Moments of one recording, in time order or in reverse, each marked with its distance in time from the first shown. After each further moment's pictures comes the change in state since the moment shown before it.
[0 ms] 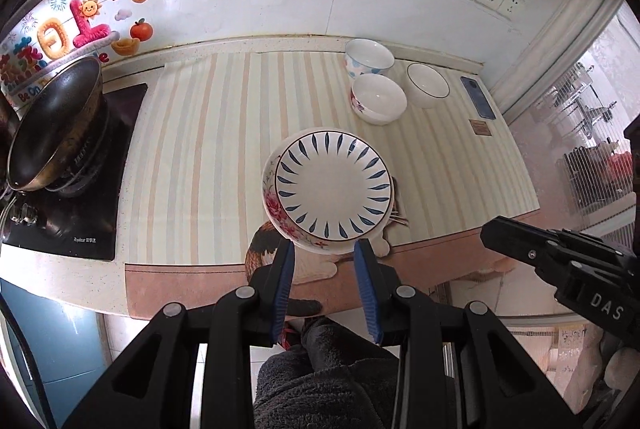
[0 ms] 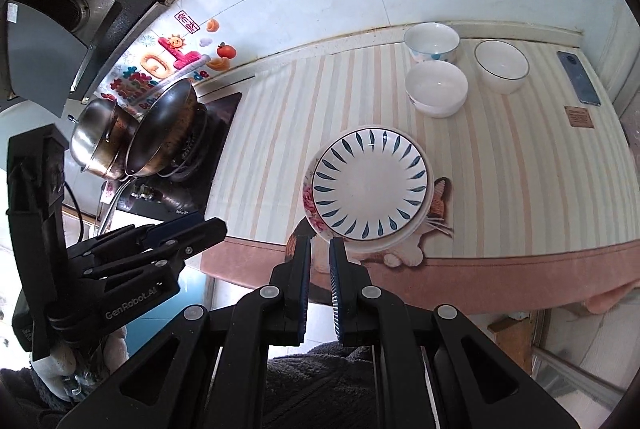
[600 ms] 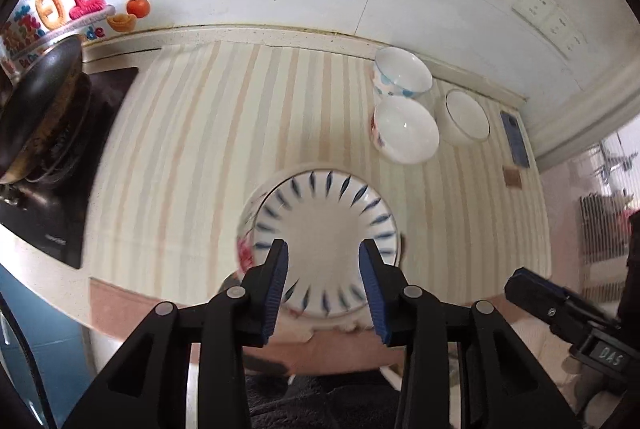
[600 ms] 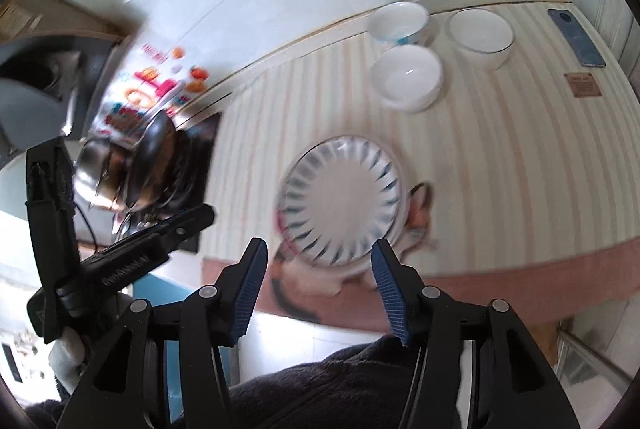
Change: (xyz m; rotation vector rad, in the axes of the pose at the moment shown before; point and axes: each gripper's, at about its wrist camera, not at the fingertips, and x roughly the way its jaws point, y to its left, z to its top) left arm 0.100 -0.012 0.089 -0.186 0.040 0.032; right arm 0.044 -0.103 0.048 0.147 0.034 0.075
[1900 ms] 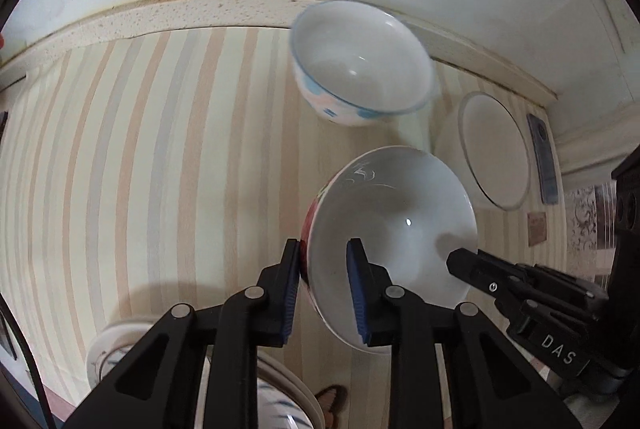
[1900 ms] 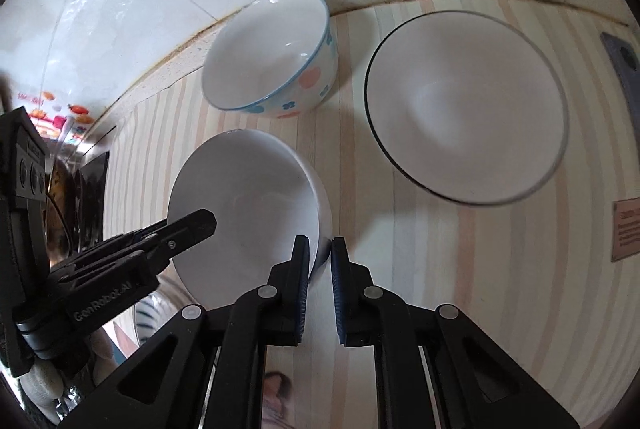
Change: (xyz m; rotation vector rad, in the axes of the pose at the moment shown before) left arm 0.196 -0.098 0.110 0.059 0.152 -0.044; right arm 0.181 -0.148 0.208 -0.020 0.153 -0.121
